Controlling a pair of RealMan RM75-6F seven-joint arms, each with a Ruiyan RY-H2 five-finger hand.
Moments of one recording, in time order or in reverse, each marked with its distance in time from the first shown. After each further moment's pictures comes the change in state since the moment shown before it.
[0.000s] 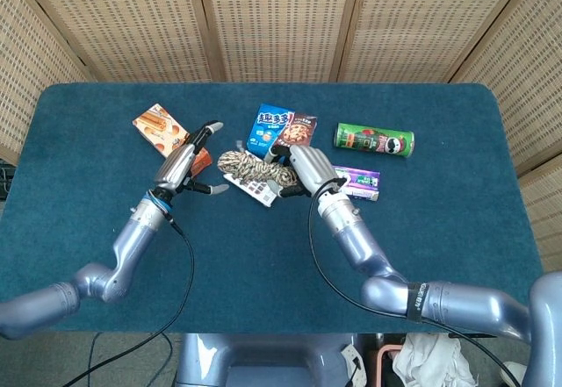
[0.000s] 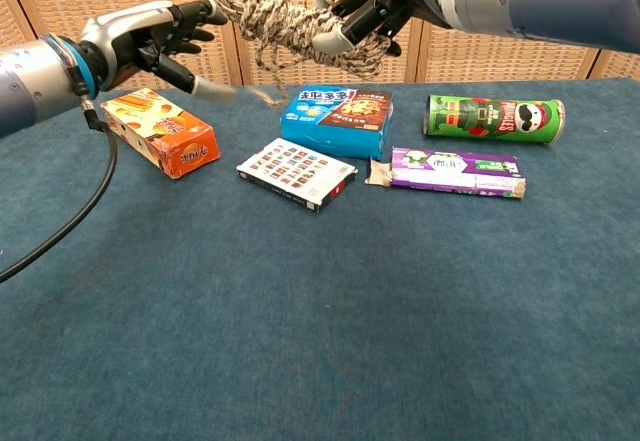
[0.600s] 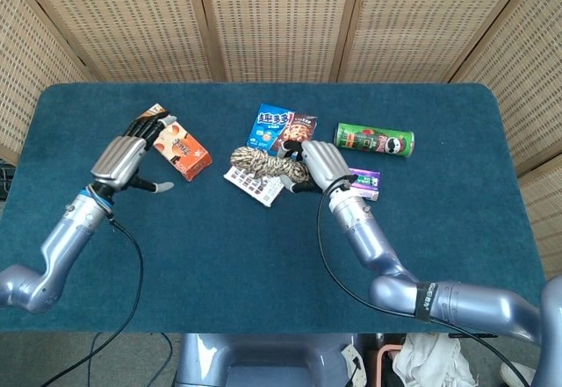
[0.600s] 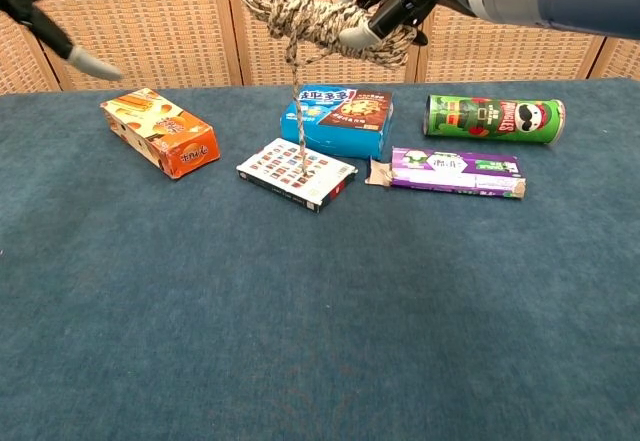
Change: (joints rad) left arm 0.093 0.363 0.082 -0.205 0.070 0.032 0.202; right arm -0.014 0.045 -0.025 -0.010 -0.019 0.028 -0.038
